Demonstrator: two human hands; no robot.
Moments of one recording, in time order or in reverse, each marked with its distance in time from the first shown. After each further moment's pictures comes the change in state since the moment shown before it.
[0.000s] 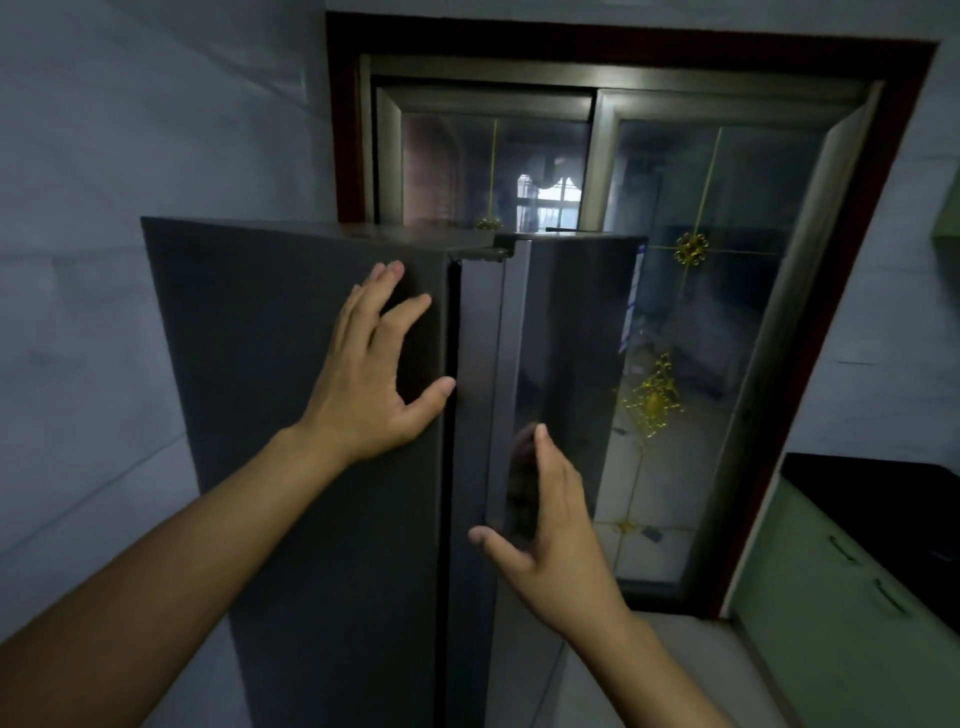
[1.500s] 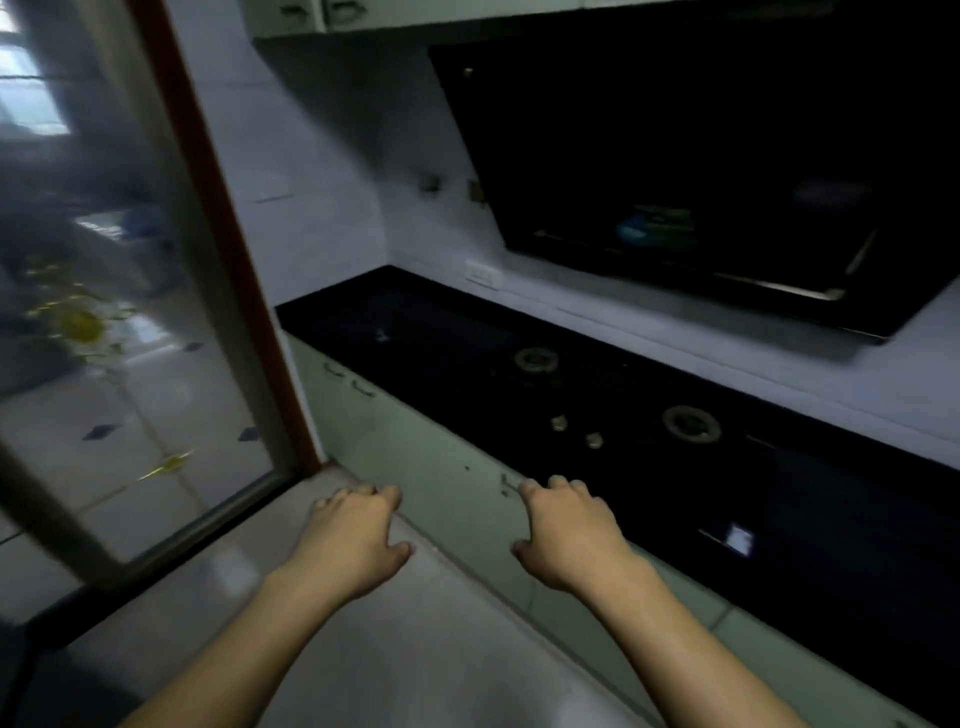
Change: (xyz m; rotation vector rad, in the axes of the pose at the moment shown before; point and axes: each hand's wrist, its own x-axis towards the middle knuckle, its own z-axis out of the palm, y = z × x) left_hand -0.055 0.703 0.333 -0.243 -1.235 0.320; right_hand -0.404 0.278 -0.525 -0.774 -0.208 1.213
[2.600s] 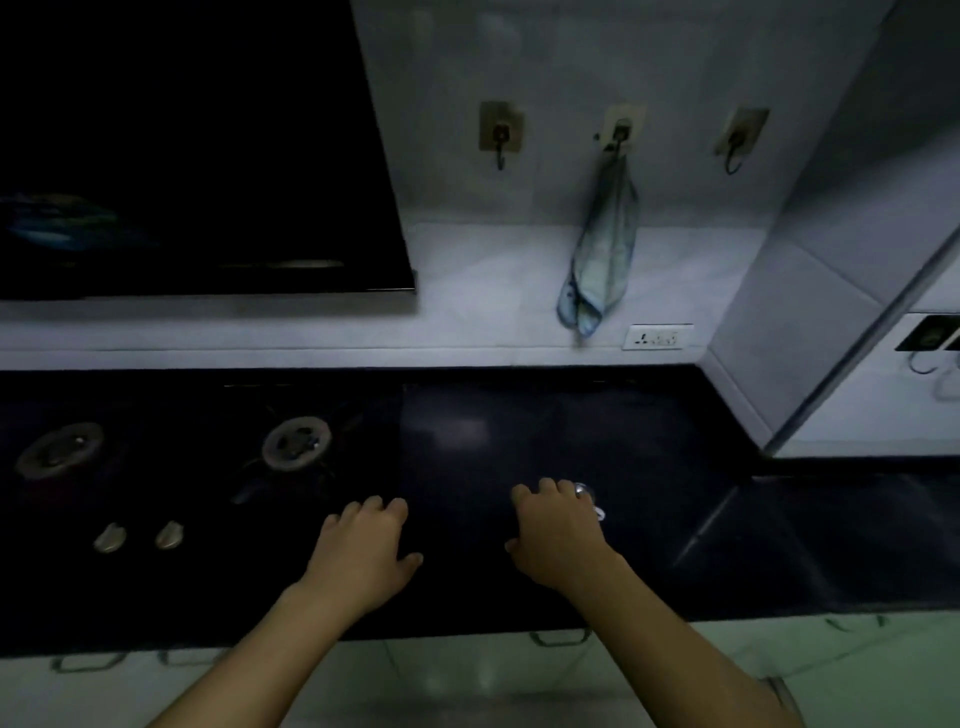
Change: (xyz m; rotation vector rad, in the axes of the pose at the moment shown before) left_hand 0.157 0.552 0.080 0.094 -0.139 0.709; right_hand -0.091 0.517 0.023 0.036 0.009 0.655
